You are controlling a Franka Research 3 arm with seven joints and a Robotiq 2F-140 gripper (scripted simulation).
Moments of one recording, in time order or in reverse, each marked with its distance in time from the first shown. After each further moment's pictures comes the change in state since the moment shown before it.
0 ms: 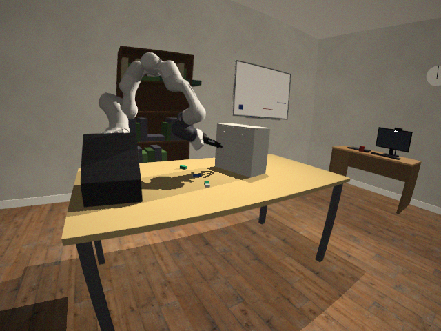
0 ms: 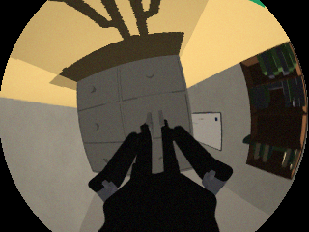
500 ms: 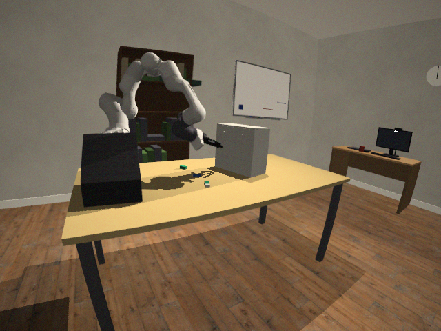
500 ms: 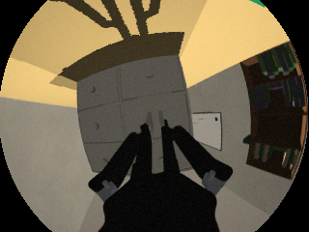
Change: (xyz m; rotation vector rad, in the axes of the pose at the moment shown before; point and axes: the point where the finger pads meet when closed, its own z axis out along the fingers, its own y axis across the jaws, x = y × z) arm 0.000 0.000 0.000 0.000 0.000 0.000
